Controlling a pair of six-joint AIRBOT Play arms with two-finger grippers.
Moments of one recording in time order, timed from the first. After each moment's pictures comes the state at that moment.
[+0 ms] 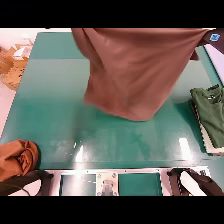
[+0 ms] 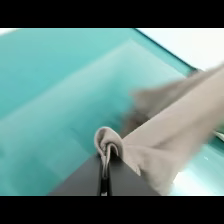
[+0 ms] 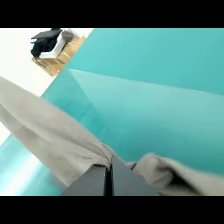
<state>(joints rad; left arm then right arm) -0.11 -1.23 1.87 0.77 -1.21 -1.10 -0.29 -0.89 1.48 -0.62 1.32 1.20</state>
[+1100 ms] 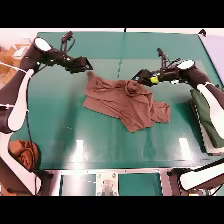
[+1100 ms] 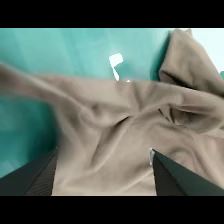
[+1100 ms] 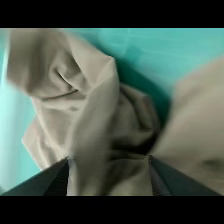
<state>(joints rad) -0.07 -1.90 1.91 0.83 -1.21 -1.29 -0.03 -1.70 1.42 -0.62 1.07 1.15</state>
